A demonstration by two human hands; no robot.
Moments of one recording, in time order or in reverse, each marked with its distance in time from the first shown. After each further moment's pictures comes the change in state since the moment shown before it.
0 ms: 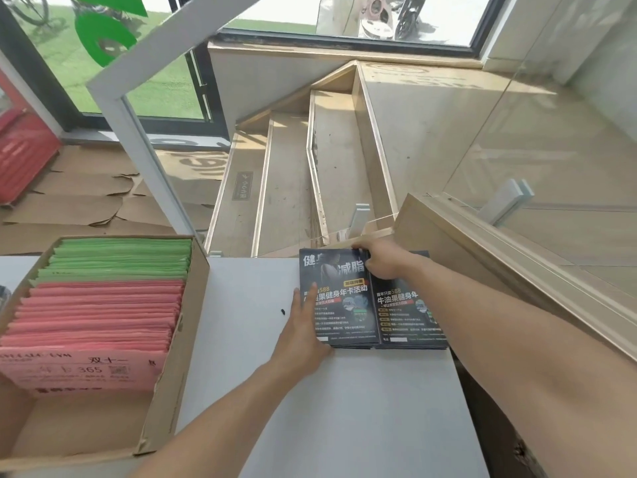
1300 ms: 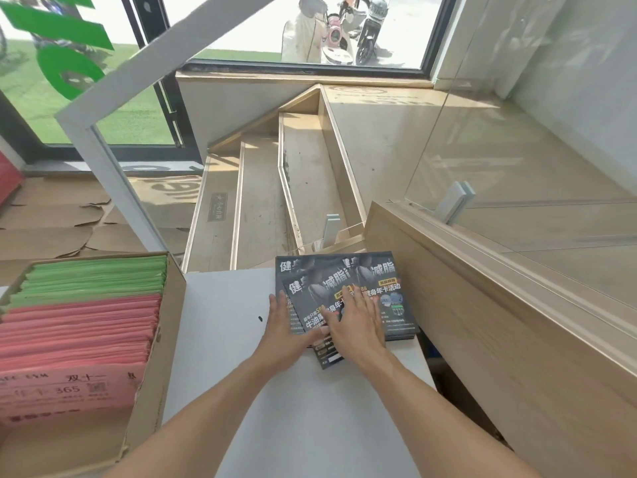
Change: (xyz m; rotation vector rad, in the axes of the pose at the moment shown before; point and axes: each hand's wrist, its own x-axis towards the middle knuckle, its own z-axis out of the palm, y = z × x) left_hand 0.002 0.000 0.004 -0.235 -0.047 -0.055; right_hand -0.112 -0.024 0.107 0.159 0.339 0.257
